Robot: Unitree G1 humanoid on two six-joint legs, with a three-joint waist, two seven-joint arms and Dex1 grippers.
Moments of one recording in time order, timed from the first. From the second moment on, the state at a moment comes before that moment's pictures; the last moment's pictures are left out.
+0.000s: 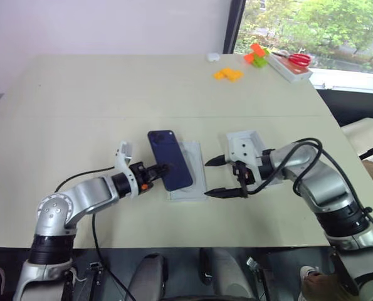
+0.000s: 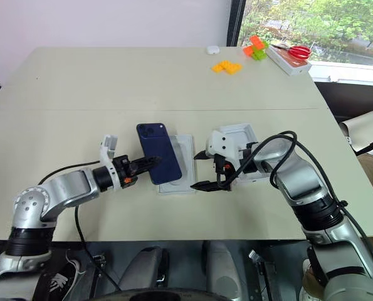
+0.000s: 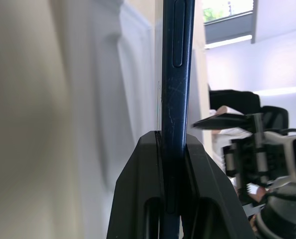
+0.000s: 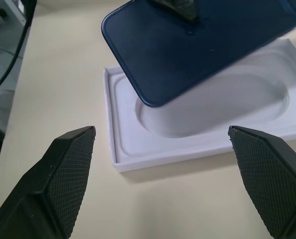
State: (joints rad) left arm -0.30 0.48 0.08 -0.14 -1.95 0.99 0.41; right arm -0.54 -0.68 0.26 -0.21 0.26 0.61 1.20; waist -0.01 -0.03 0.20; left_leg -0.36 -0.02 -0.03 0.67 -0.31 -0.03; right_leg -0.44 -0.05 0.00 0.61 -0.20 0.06
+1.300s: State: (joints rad) left arm -0.49 0.53 -0.03 0.04 -1.96 1.16 0.41; right arm -0.54 -0.63 0.28 -0.20 0.24 0.60 1.08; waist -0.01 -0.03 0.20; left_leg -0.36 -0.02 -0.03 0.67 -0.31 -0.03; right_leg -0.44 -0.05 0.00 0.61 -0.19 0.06
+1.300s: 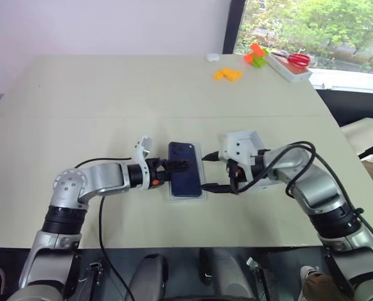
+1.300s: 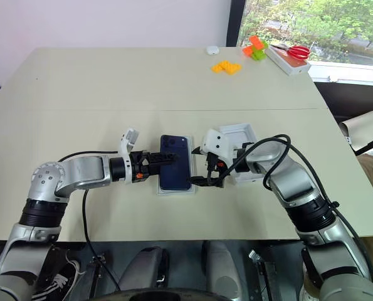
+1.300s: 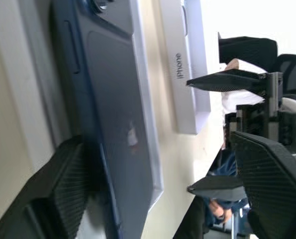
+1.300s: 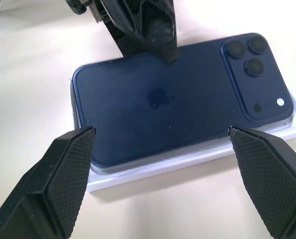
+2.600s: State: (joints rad) left arm -0.48 0.60 0.03 -0.06 -1.69 1.08 0.22; right arm -0.51 -0.50 0.28 -0.13 0.23 0.54 0.96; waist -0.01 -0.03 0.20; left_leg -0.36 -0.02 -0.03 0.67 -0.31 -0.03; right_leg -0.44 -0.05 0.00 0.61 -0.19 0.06
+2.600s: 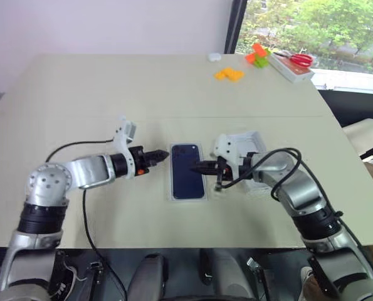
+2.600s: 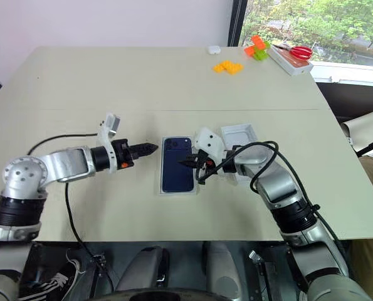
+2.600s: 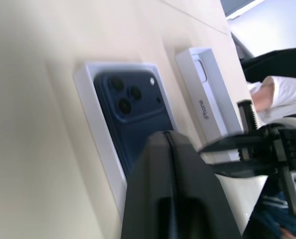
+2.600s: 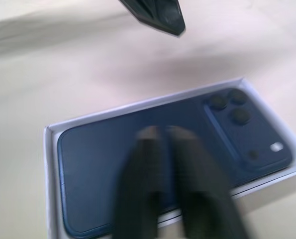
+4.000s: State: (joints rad) left arm -0.47 0.52 0.05 -0.14 -1.24 1.18 -0.05; right arm -0.55 -0.48 0.21 -0.03 0.16 0.49 0.87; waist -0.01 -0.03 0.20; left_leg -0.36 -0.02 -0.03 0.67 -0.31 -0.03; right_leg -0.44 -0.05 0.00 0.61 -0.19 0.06
